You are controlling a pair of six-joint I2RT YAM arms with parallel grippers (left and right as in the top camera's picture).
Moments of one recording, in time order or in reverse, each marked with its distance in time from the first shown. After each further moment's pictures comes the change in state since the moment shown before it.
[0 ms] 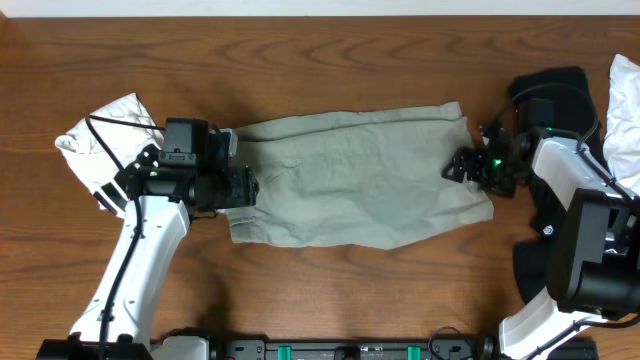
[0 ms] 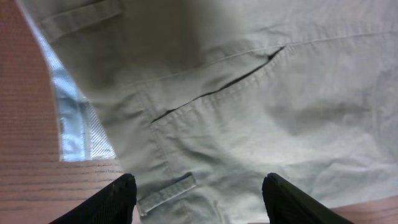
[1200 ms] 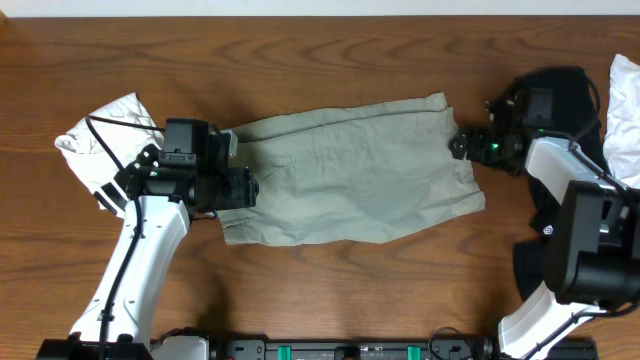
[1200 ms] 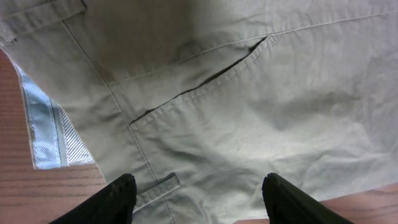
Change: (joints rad) left arm 0.000 0.000 0.000 -0.011 0.000 0.000; right arm 0.023 0.048 0.002 0.325 0.112 0.048
